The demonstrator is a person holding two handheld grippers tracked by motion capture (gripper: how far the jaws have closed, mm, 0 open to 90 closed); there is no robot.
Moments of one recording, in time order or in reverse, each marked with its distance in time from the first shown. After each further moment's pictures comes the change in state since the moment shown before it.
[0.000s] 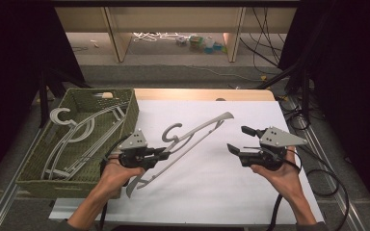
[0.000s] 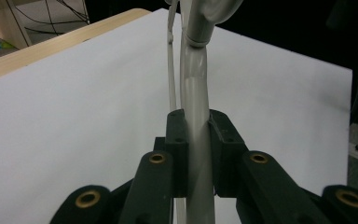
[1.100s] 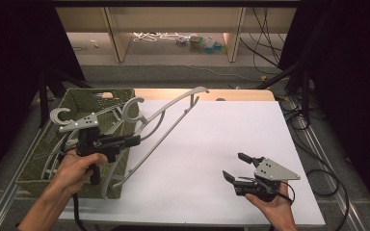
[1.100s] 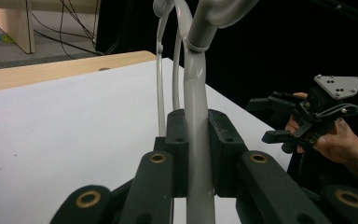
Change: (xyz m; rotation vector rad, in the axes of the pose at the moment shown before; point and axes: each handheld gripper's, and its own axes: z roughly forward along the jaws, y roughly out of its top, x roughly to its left) left arm 0.017 0.032 -0.092 -0.147 -0.036 -0.232; right arm 0.048 -0.055 -0.009 0.000 -0.017 0.053
